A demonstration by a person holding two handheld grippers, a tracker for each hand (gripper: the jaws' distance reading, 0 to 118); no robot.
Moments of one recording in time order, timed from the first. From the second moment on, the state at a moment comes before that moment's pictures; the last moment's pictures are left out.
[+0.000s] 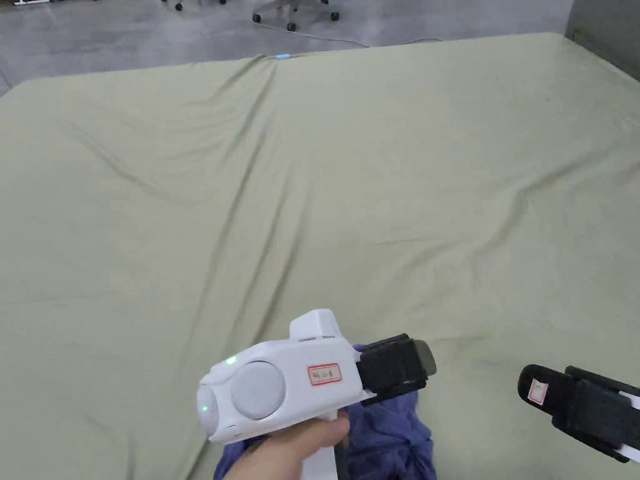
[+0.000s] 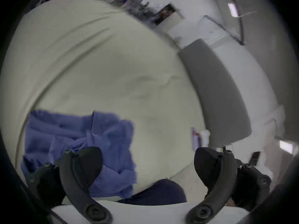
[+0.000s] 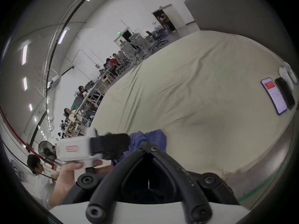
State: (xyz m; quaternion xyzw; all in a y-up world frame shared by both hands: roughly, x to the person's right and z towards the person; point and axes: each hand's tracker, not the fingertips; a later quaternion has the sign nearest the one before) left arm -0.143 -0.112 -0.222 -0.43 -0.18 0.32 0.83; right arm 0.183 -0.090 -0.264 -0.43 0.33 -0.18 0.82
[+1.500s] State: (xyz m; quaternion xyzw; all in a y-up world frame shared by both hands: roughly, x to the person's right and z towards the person) left arm -0.239 -0.108 -0.117 -0.43 -0.05 0.23 0.87; right arm 0.073 -0.116 -0.310 -0.52 0.39 -0.14 0.74
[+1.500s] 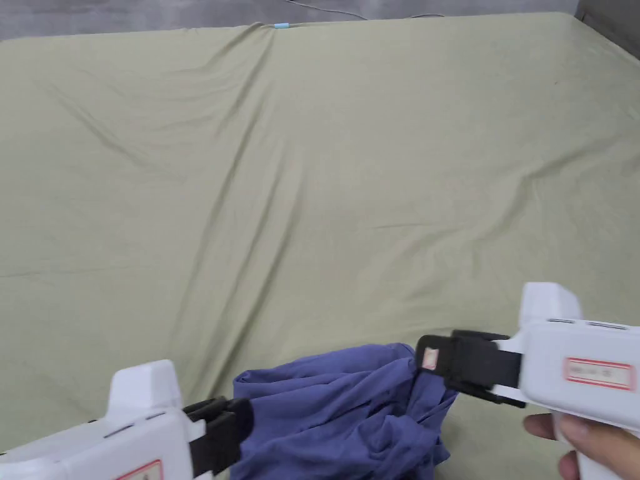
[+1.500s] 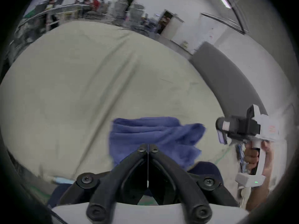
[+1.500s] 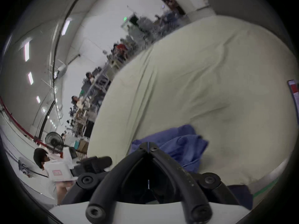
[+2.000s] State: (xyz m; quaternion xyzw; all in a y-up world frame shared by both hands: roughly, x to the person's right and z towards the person) left arm -0.254 -0.150 -0.141 -0.48 -0.03 0.28 0.83; right arm 0.030 -0.229 -0.342 -0.65 0.23 0.05 0.72
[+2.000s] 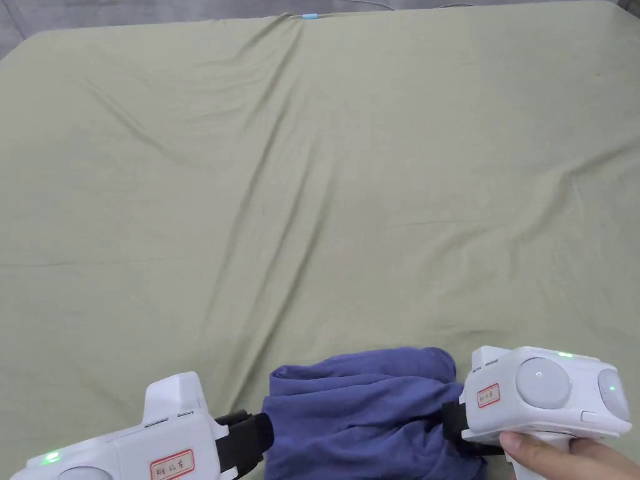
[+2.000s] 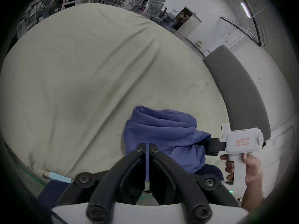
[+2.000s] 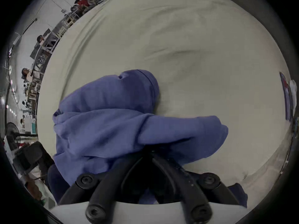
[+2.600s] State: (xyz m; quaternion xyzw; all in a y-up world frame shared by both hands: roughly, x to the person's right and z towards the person) left arm -0.258 -0.226 -0.202 -0.52 -0.11 0.35 0.77; right arm 0.043 -0.231 -0.344 -0.65 0.23 0.01 0.72
